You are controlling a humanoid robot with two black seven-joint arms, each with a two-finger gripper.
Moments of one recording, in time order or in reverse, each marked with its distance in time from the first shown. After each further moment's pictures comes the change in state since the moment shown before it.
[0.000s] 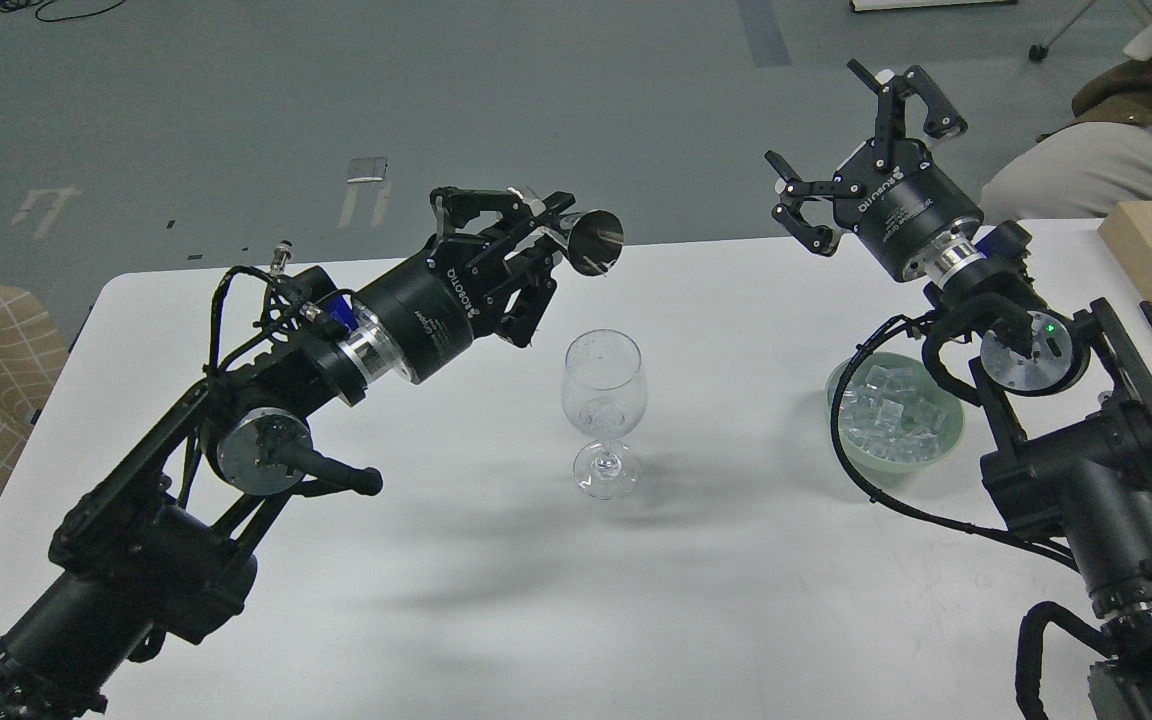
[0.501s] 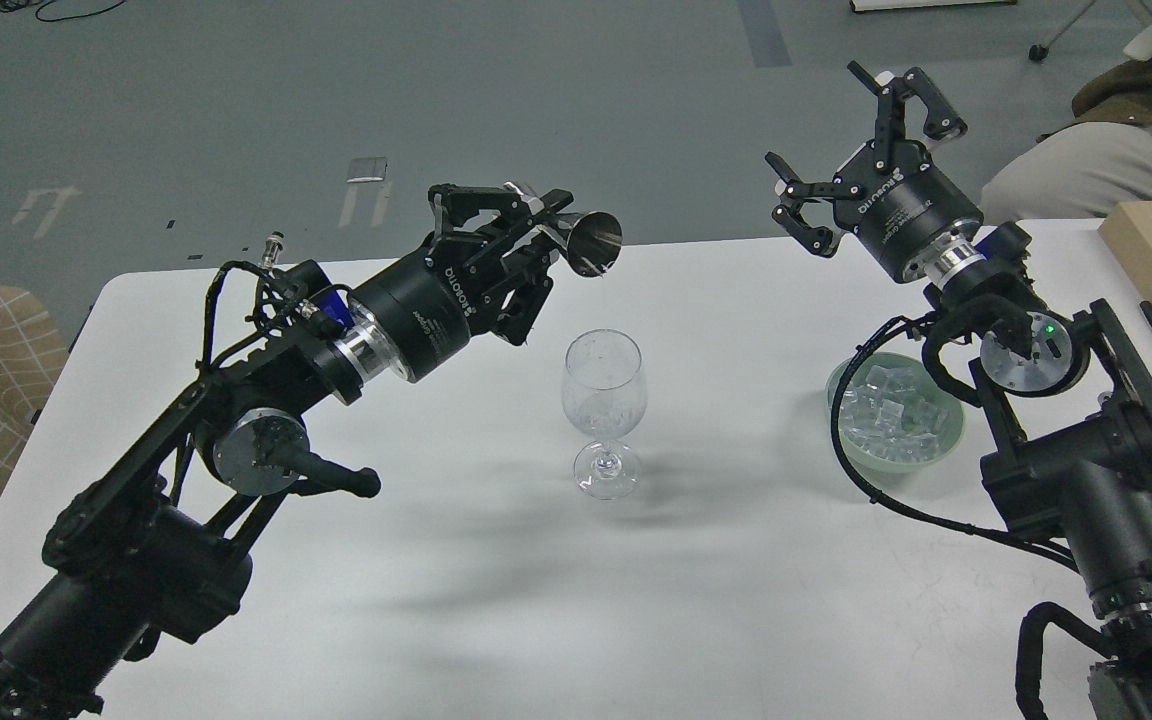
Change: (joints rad) left arm 0.001 0.002 -0.001 -0.010 0.040 0.005 0.001; right arm 0.000 0.000 0.000 -0.002 0.000 0.000 0.000
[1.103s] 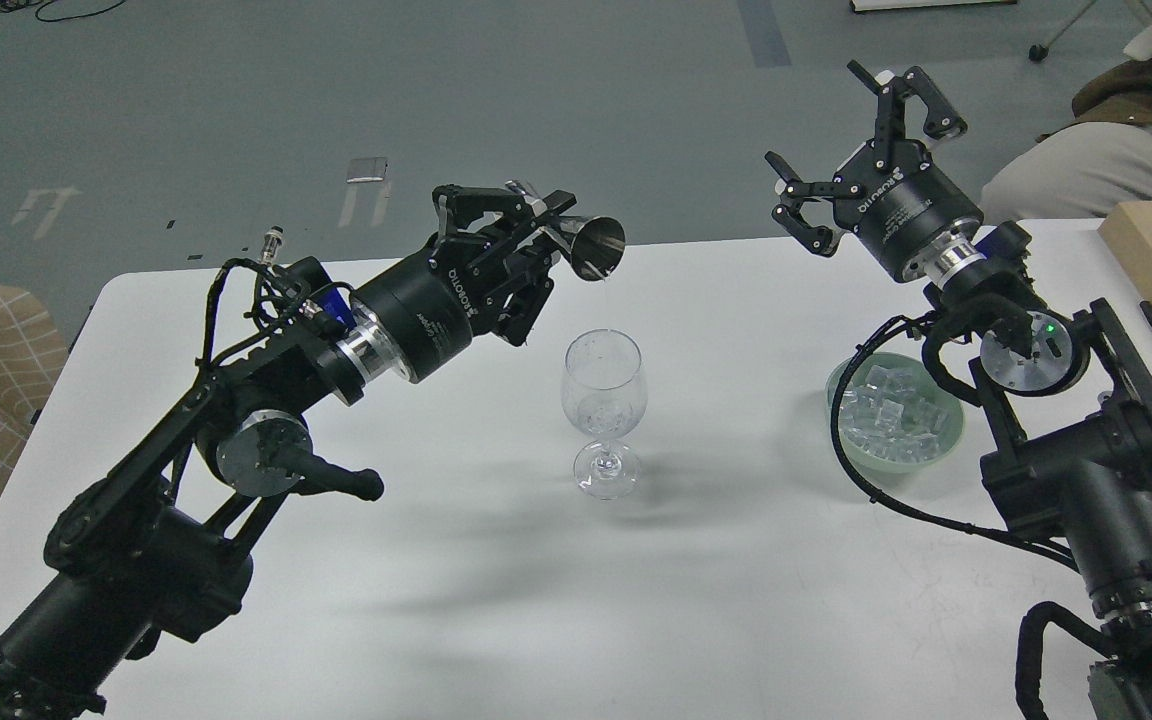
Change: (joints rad) left arm 0.000 -0.002 0.000 -0.002 0.053 0.000 -0.001; right arm 0.001 0.000 0.000 0.000 0.000 0.000 0.000
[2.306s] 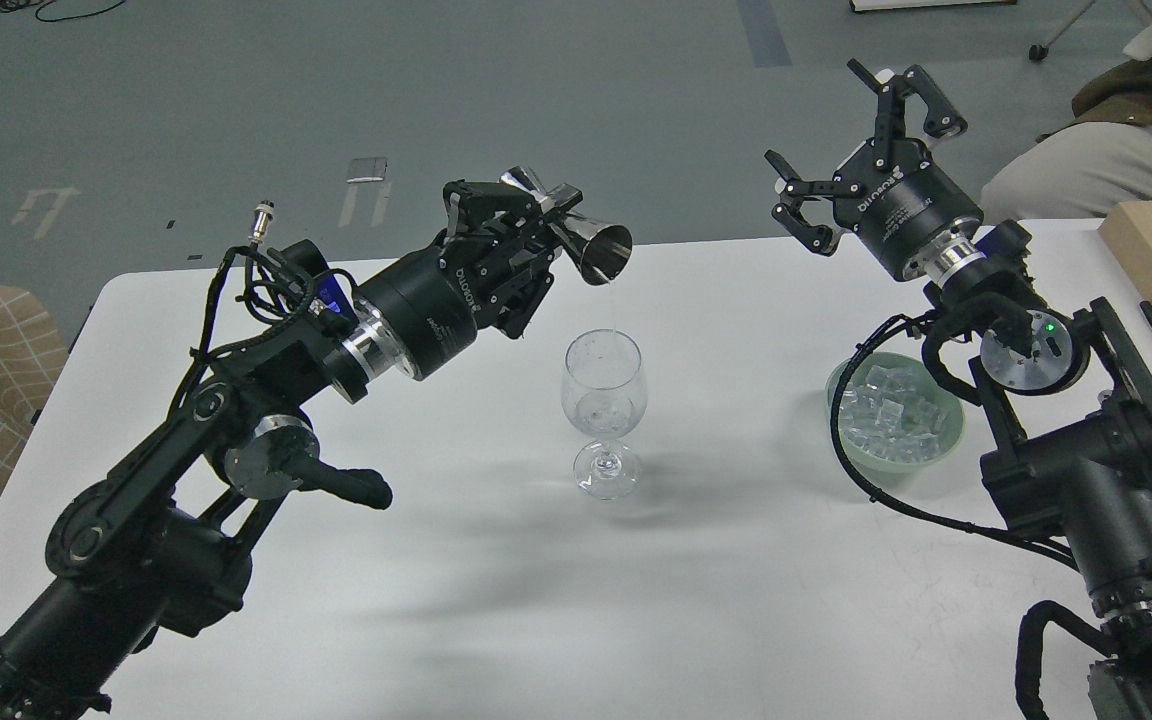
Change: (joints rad) left arm 0.000 -0.008 -0.002 -0.037 0.173 0.009 -0.023; right arm 0.002 0.000 0.000 0.000 0.000 0.000 0.000
